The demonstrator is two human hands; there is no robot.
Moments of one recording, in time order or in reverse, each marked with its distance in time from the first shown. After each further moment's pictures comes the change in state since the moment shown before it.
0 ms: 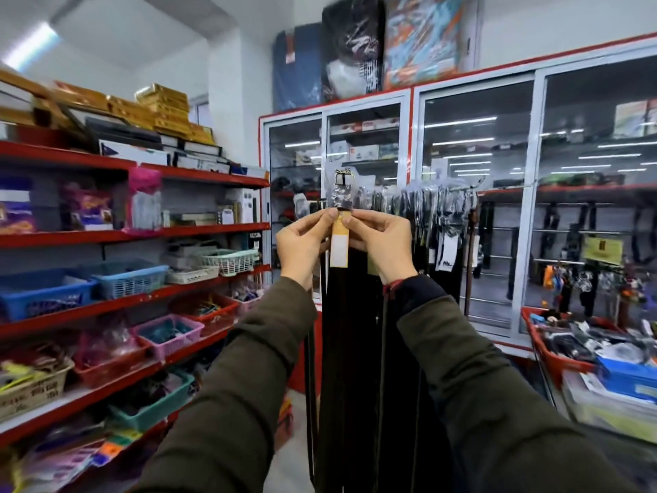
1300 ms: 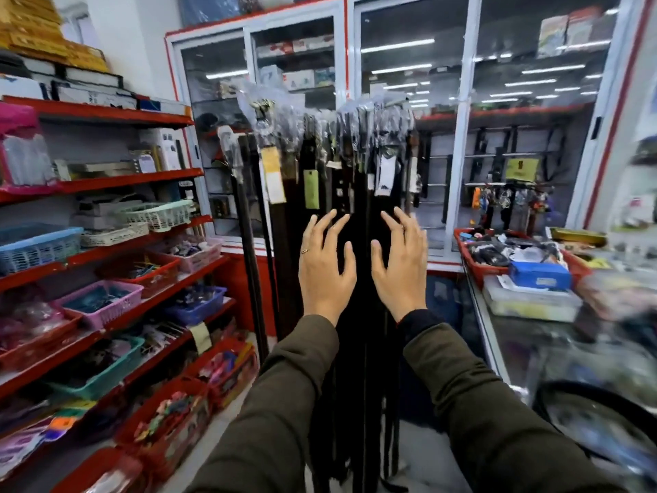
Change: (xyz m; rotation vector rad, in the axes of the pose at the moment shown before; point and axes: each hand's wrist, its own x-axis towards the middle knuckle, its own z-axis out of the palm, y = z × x) left_hand -0.107 -0.159 0.033 0.935 -0.185 0.537; right_hand -0.104 0.092 -0.150 -1.250 0.316 -0.280
